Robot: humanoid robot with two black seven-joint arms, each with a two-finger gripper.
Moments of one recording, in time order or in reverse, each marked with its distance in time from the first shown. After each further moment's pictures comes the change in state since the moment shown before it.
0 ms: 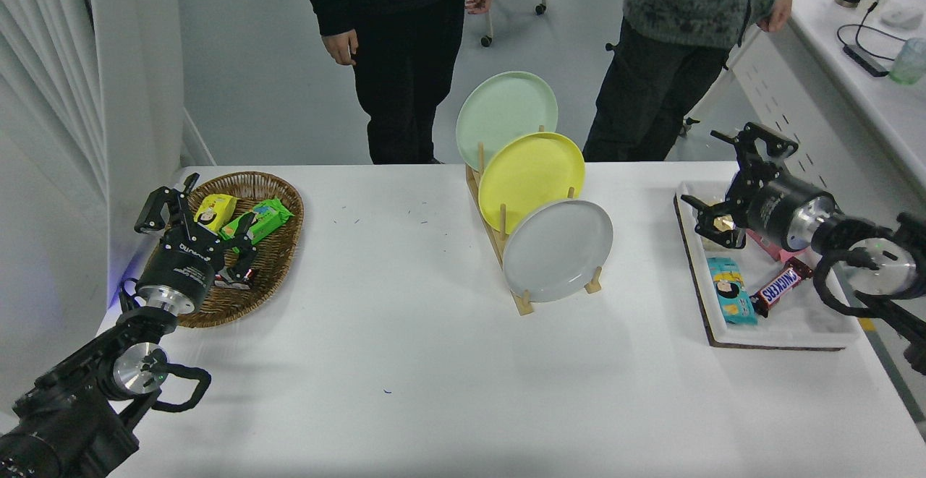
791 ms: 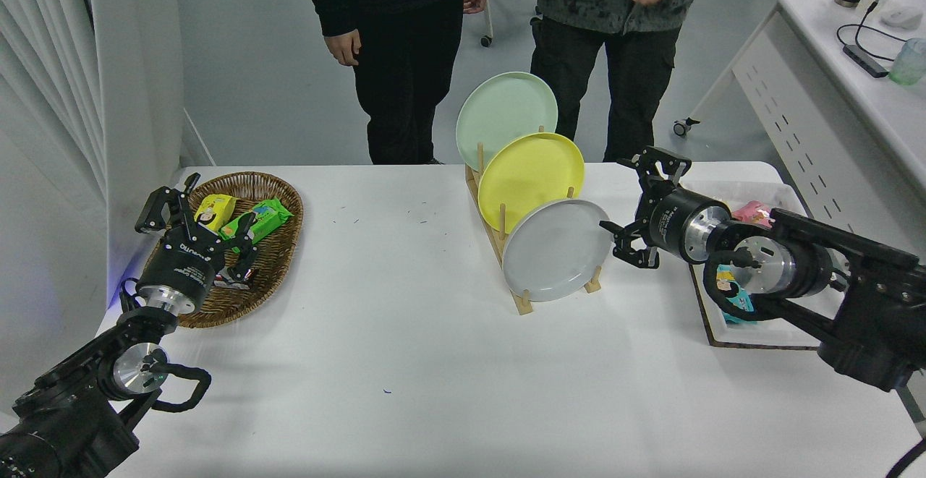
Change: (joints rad) left arm 0.000 0.000 0.000 0.000 0.000 0.000 0.000; right arm 0.108 0.149 -0.177 0.148 0.058 -0.316 -0.007
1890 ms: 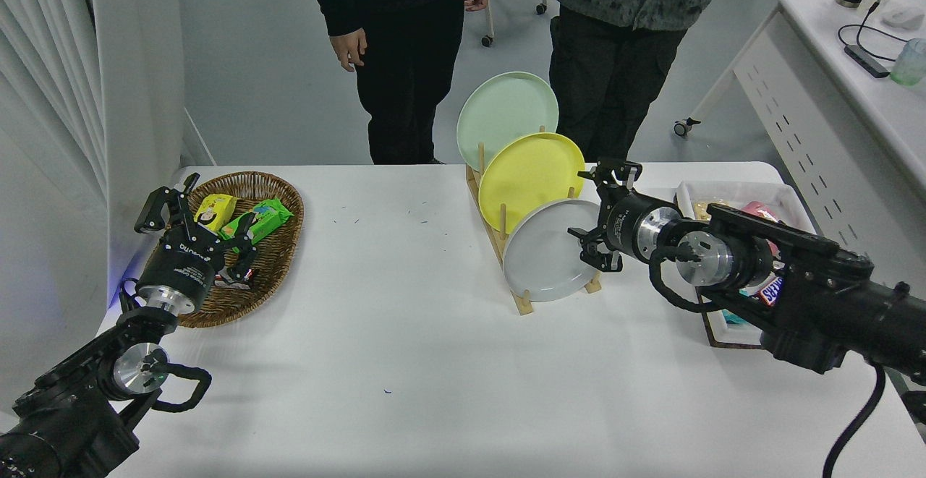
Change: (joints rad) left arm 0.000 0.000 0.000 0.000 0.000 0.000 0.000; right arm 0.055 0.146 -0.044 -0.138 -0.017 -0.025 -0.041
